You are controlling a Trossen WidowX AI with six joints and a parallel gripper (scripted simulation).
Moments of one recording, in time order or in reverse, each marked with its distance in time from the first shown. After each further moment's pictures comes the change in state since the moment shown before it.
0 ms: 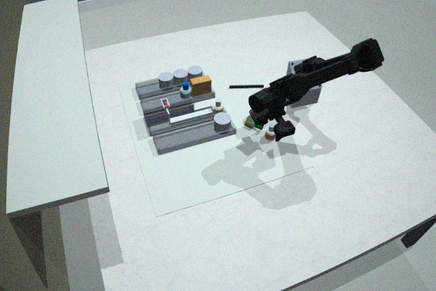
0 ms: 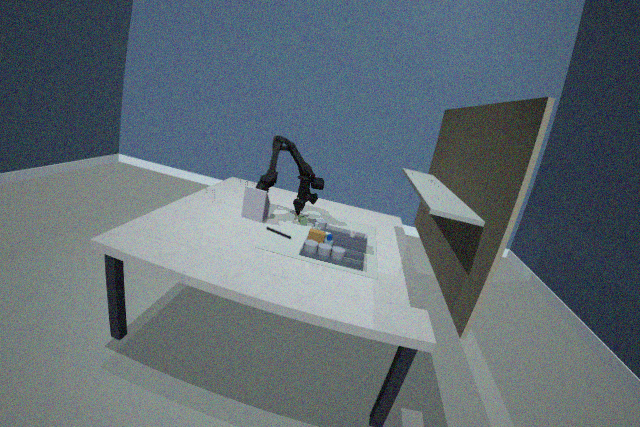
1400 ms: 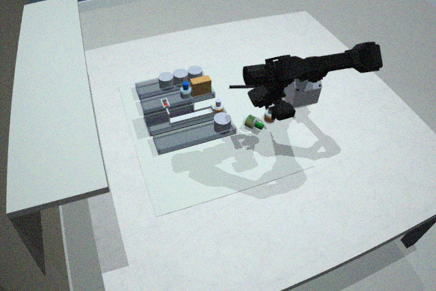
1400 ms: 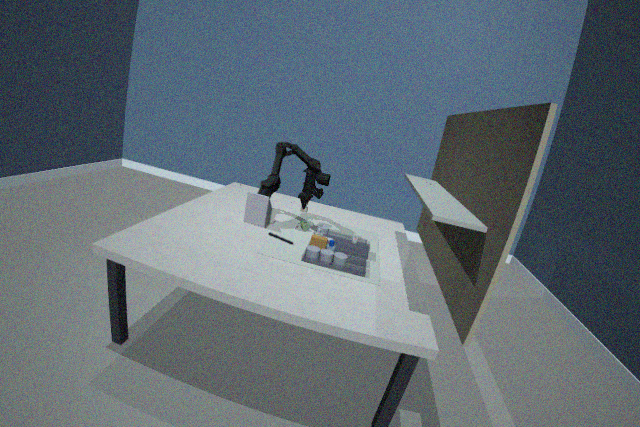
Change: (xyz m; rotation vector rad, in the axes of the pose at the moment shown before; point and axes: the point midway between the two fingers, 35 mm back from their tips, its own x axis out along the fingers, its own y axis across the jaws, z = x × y) arm -0.070 -0.014 0.006 0.014 0.012 -0.025
